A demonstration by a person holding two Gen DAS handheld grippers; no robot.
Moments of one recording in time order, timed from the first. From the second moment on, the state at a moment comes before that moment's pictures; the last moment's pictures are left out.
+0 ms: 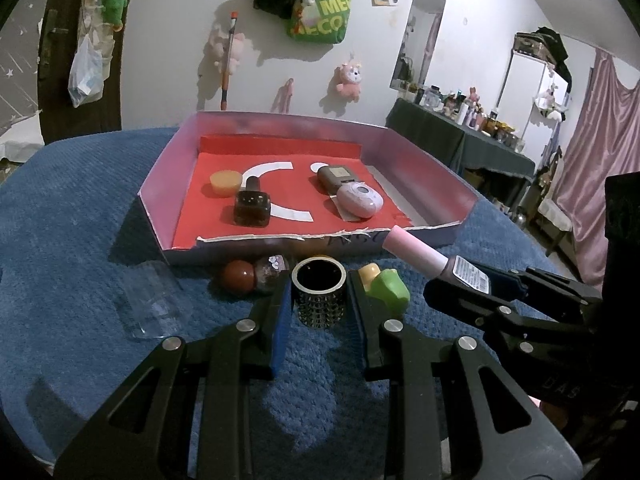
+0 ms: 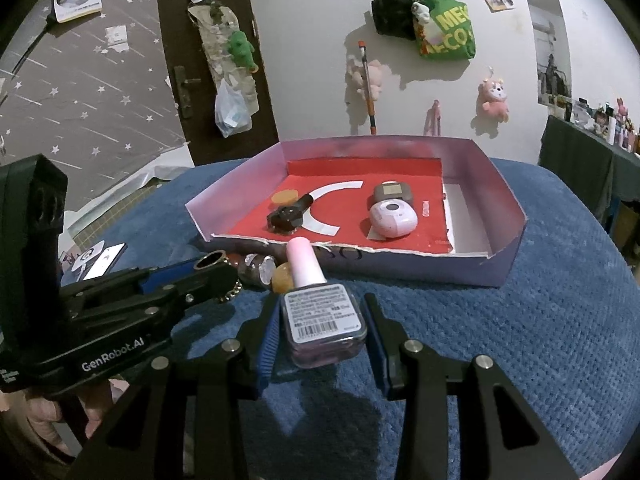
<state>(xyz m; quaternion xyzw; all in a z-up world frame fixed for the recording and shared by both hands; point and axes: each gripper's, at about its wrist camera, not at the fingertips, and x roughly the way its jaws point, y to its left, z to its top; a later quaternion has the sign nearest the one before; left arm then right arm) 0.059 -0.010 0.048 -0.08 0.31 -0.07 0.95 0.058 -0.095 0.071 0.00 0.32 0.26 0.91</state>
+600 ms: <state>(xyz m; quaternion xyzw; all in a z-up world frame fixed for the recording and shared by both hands) 0.078 0.001 0.077 -0.08 0.29 -0.07 0.95 0.079 -0.089 0.099 -0.01 0.30 0.28 0.91</state>
